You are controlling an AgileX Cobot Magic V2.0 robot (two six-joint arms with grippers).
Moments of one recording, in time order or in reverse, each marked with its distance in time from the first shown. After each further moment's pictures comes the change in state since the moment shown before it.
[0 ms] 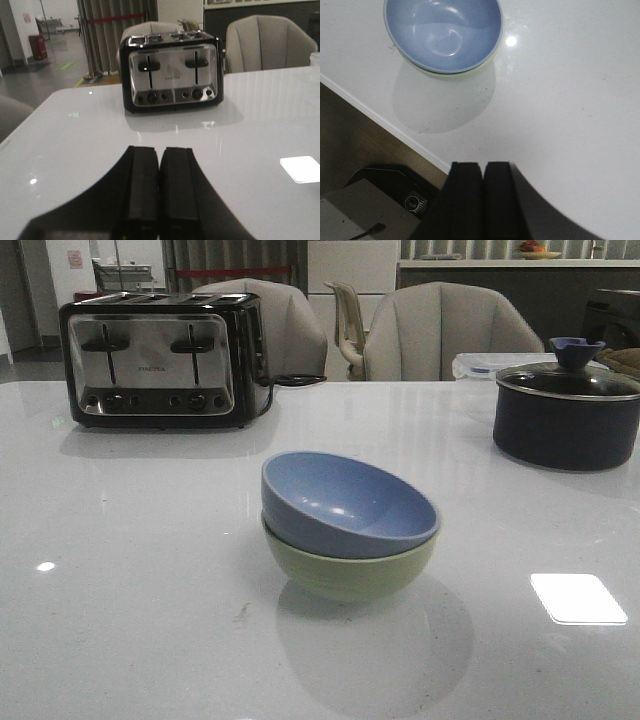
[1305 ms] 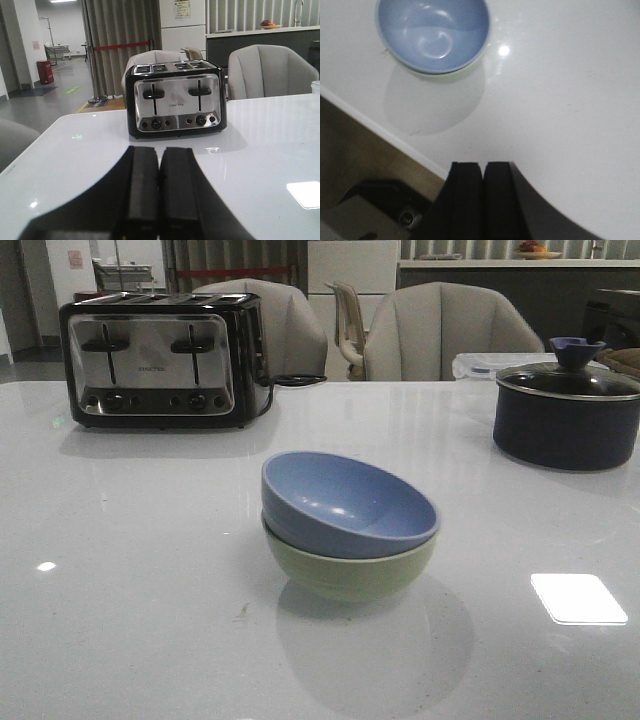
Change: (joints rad) left arm 0.005 0.000 0.000 -0.002 -0.074 0.000; right arm -0.084 -0.137 0.077 0.000 -0.033 0.000
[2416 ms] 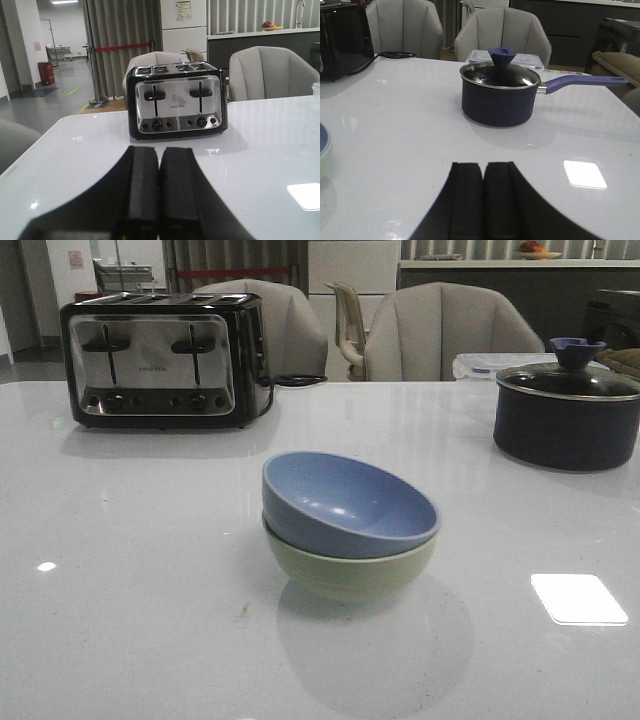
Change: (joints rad) left arm 0.000 0.000 0.000 -0.002 -0.005 0.000; right arm -0.334 -0.741 0.704 -0.006 -0.662 0.000
